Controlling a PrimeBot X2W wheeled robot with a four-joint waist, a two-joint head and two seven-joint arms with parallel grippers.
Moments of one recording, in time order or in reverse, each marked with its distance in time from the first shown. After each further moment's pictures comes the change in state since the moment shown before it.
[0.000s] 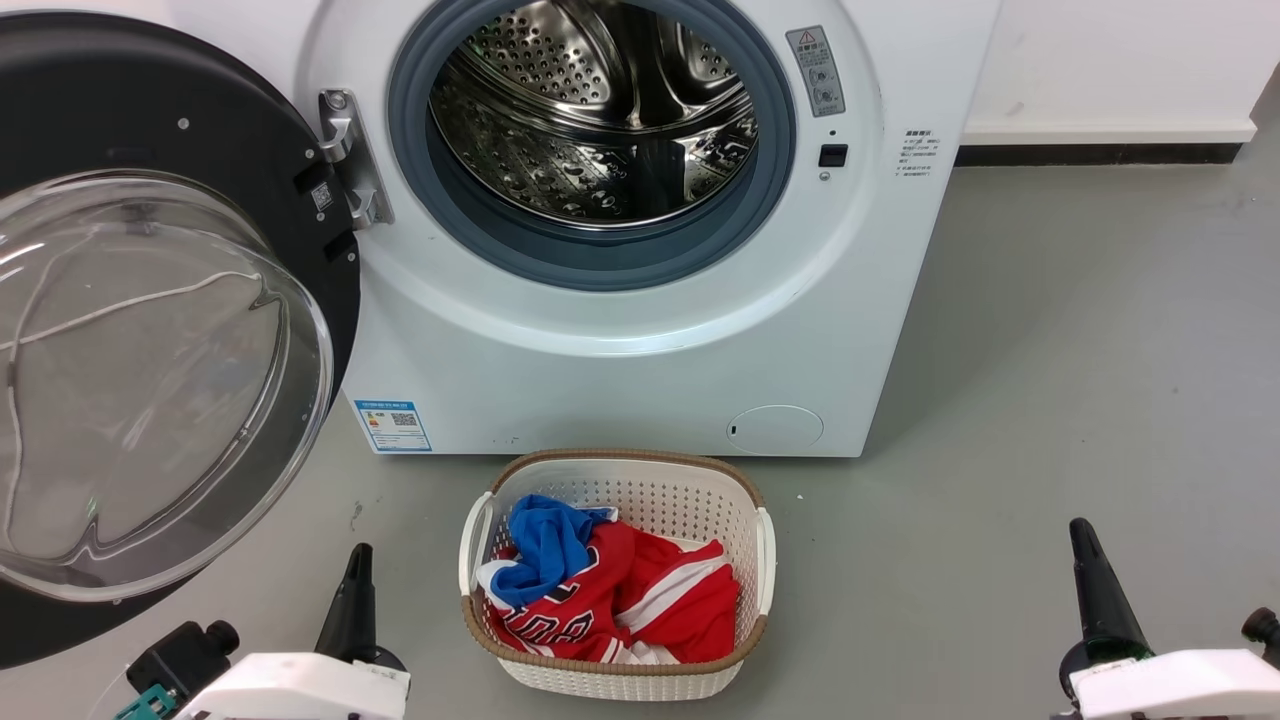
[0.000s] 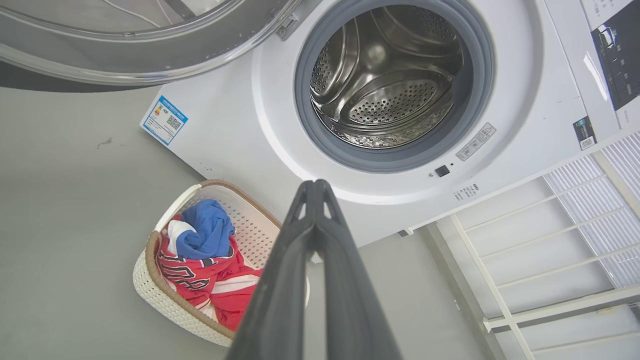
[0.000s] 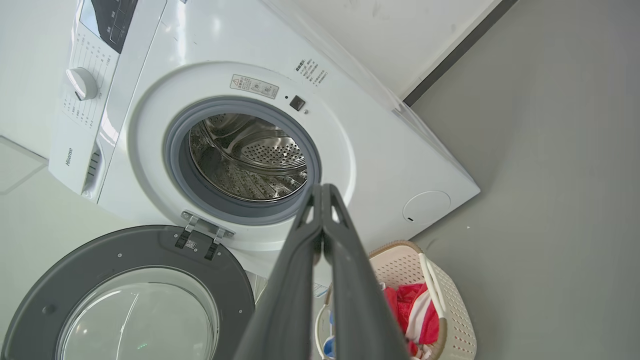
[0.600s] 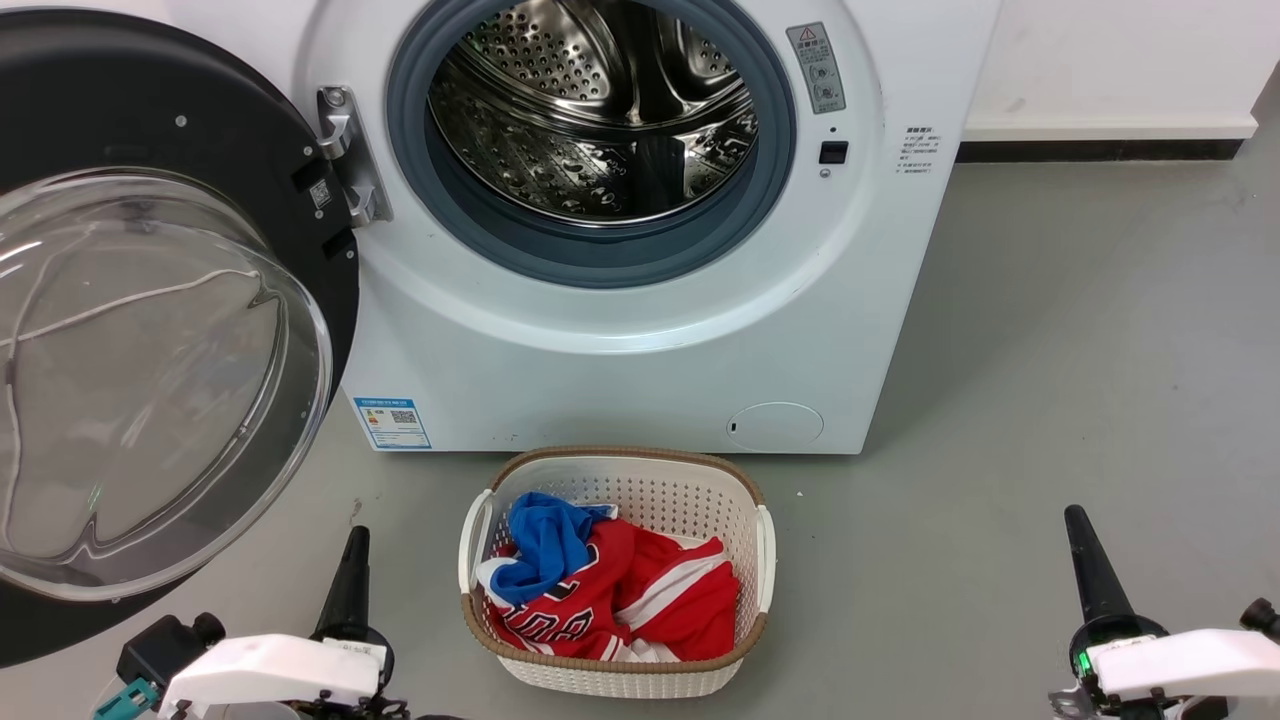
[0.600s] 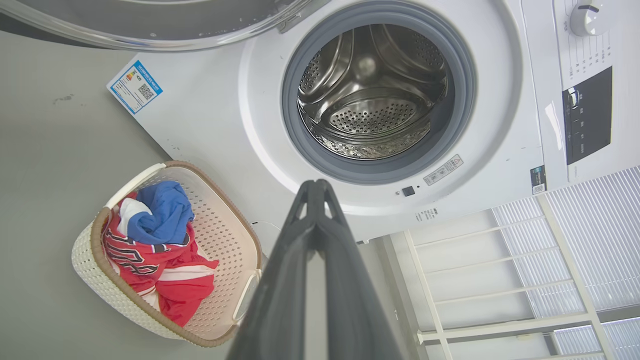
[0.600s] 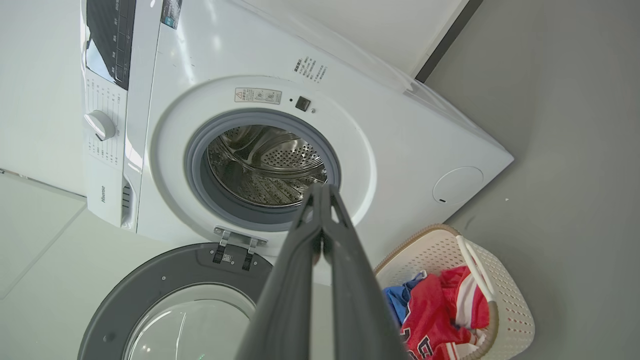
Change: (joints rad) left arm -0.036 0.000 0.021 0.013 -0.216 -0.011 0.052; right arm -0.042 -0.002 -0.006 0.034 0.202 0.000 0.050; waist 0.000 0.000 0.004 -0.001
